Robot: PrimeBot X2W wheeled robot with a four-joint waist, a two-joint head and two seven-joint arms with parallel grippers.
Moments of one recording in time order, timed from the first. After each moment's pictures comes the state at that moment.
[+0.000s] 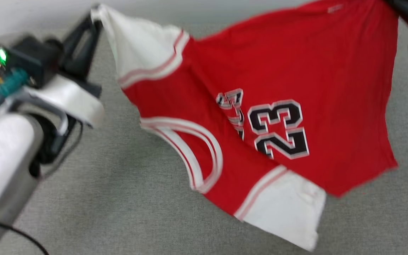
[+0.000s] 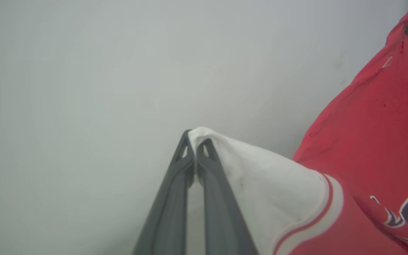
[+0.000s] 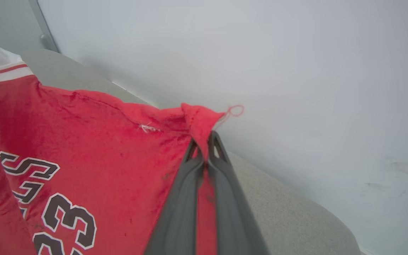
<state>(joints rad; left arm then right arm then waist) -0.74 0.71 -0.60 -0.05 -0.56 0.14 -0.07 -1.06 -0.77 0.68 0.23 0.83 0.13 0.40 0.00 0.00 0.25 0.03</state>
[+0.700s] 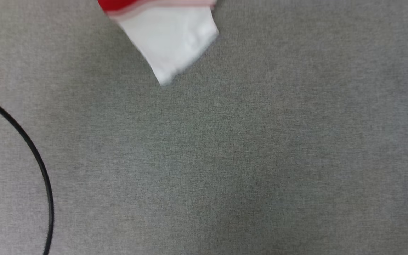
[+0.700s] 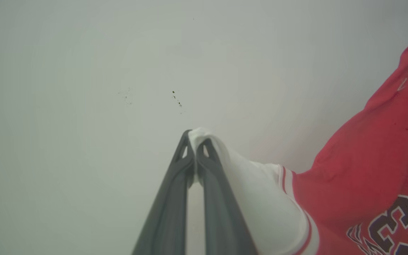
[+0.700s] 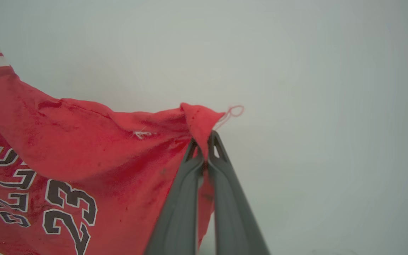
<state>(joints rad) -1.61 0.55 -0.58 0.35 -0.45 -0.05 -0.02 -1.66 -0.60 0.57 0.49 0.60 0.13 0.32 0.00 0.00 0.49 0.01</state>
